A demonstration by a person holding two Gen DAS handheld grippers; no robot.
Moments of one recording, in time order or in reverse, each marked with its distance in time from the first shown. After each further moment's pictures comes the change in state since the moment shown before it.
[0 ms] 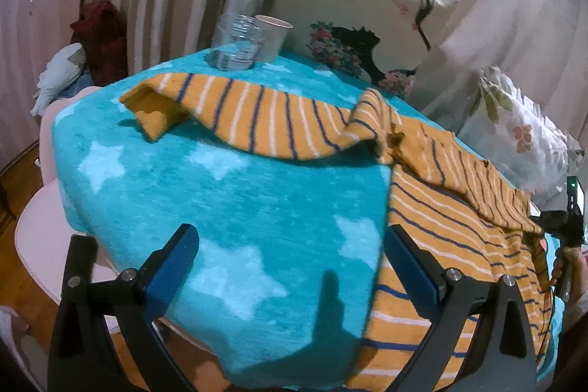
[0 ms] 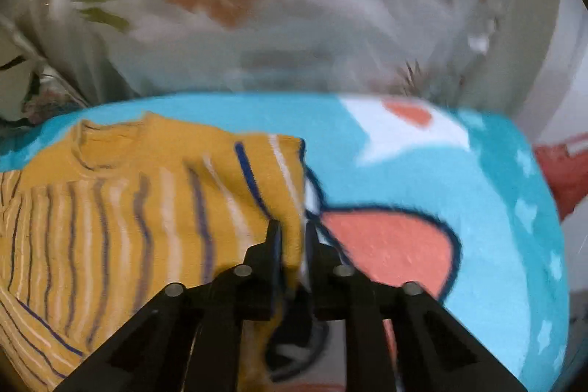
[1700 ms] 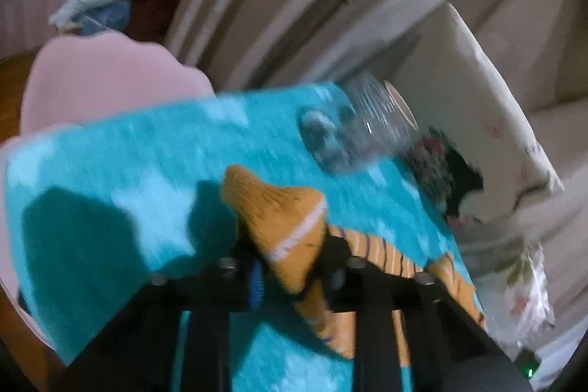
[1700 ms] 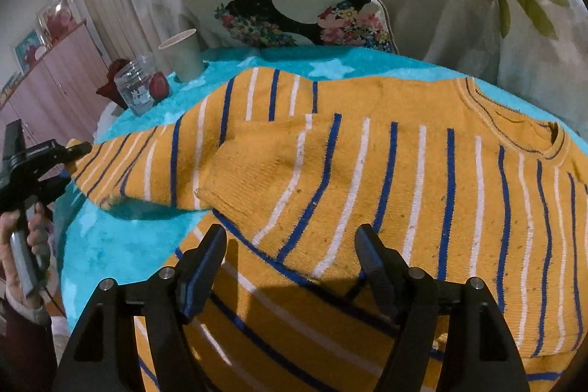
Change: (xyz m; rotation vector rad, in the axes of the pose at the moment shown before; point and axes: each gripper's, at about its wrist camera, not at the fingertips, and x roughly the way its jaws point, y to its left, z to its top) left arm 0.106 0.158 0.146 -0.456 -0.015 -0.009; right arm -0.033 0.283 -0.080 -0.413 -0.042 0.568
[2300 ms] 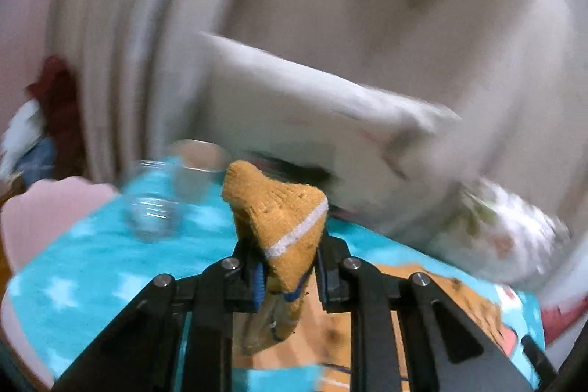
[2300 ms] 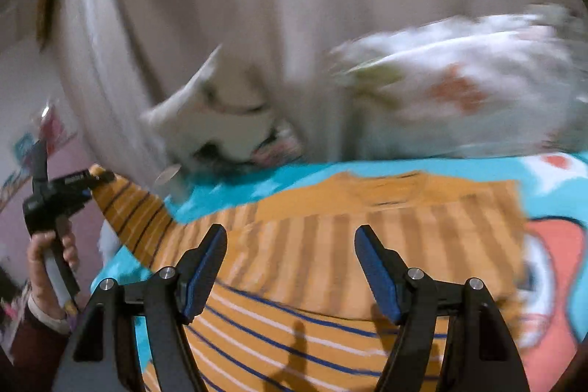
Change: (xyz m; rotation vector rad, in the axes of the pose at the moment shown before) left arm -0.046 -0.255 -0.053 0.507 -0.087 -0.155; right arm -0.201 -0.084 -0.038 0.253 -0.416 -0.091
